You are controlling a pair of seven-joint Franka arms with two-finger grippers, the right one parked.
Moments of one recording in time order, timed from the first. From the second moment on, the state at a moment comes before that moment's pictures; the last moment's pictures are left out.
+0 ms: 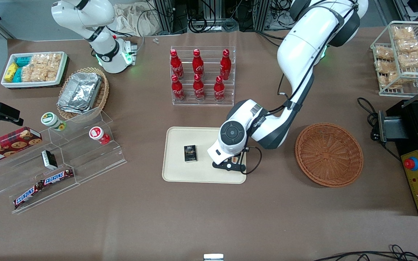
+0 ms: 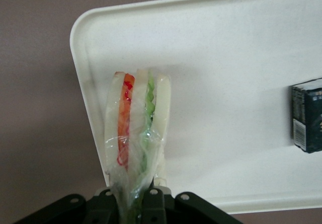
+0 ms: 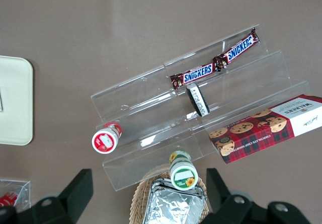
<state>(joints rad) -0.49 0.83 -0.23 -1.27 0.12 1.94 -0.55</state>
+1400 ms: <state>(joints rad) -0.32 0.25 -0.23 -1.61 0.12 1.74 -0.56</state>
